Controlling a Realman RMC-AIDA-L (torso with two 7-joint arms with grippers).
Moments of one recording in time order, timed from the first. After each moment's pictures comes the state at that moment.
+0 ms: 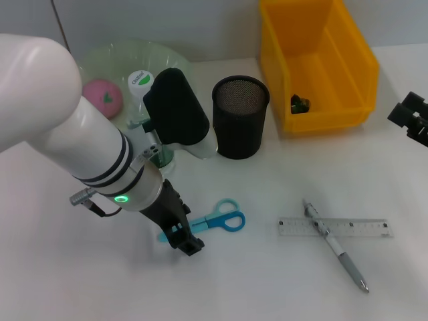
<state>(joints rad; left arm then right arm) -0.77 -2.08 1.81 1.07 2.41 1.27 -2.39 0.32 2.05 -0.19 -0.50 -1.83 -1.79 1.35</state>
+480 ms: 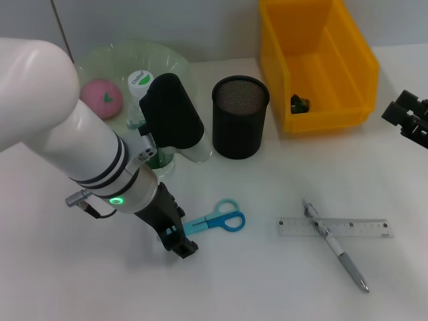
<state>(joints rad) -0.78 -2.08 1.80 1.03 2.42 1.26 -2.36 0.33 2.05 -0.20 -0.50 -1.83 -1.79 1.35</state>
